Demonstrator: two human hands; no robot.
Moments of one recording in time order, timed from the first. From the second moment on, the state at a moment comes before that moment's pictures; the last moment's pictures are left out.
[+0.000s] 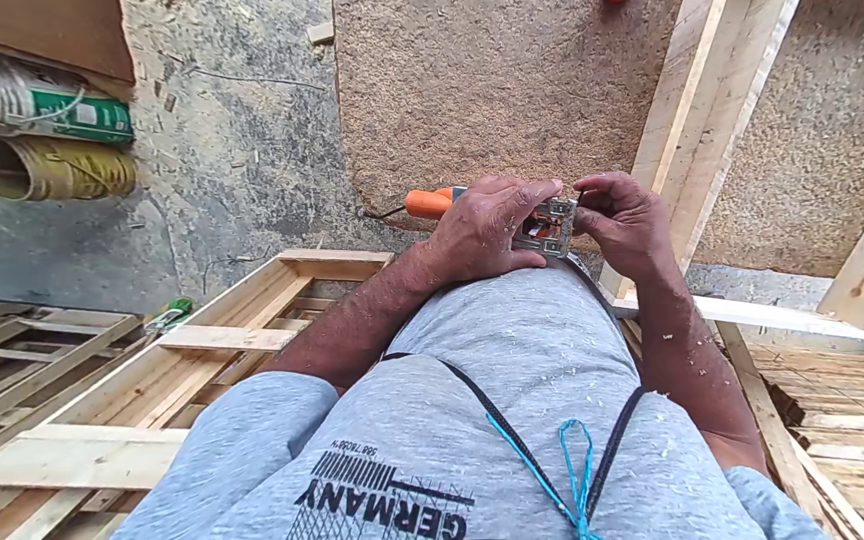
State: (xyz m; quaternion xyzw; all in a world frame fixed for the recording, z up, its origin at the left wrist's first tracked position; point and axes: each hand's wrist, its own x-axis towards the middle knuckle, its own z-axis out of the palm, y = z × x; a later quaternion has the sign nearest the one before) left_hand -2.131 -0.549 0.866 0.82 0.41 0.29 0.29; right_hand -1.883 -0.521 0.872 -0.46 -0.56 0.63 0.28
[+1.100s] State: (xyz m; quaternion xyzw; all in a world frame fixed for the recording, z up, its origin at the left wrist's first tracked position) left_hand -2.132 -0.548 0.865 0.82 0.41 0.28 0.29; right_hand -1.877 -0.552 0.858 -0.46 -0.80 0.30 0.24
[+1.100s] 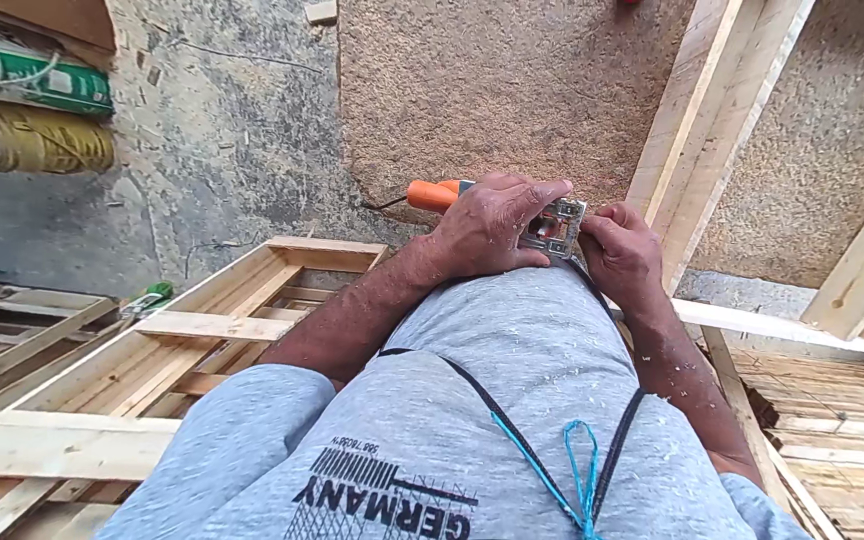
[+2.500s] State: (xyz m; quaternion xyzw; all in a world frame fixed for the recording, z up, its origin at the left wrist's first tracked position) left_hand -2.132 -0.549 0.864 0.82 0.39 0.28 0.30; right_hand -1.879 -0.540 0.878 -0.56 -0.25 0.75 0.23
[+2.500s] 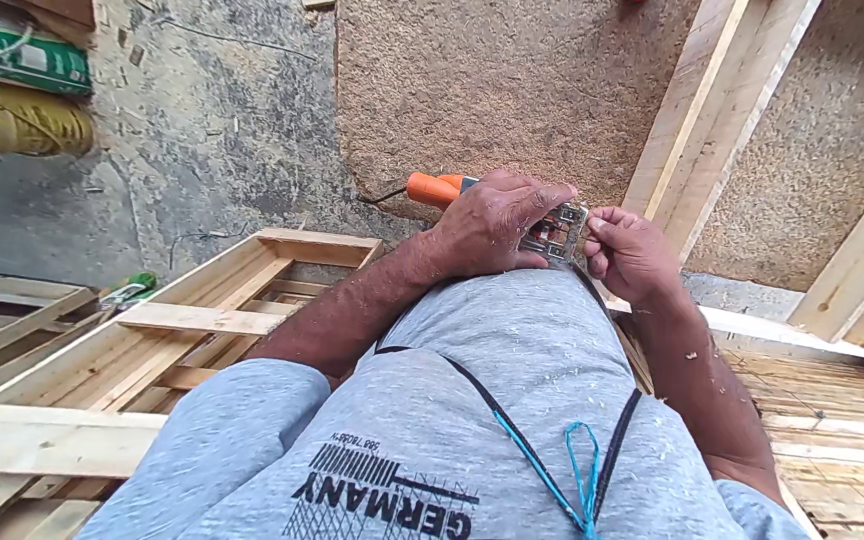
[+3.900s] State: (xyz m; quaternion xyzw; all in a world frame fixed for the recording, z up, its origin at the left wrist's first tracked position) left_hand -2.133 -0.549 0.864 0.82 0.40 0.29 0.29; right_hand -1.857 -0.571 0.841 -0.45 -0.71 0.44 0.31
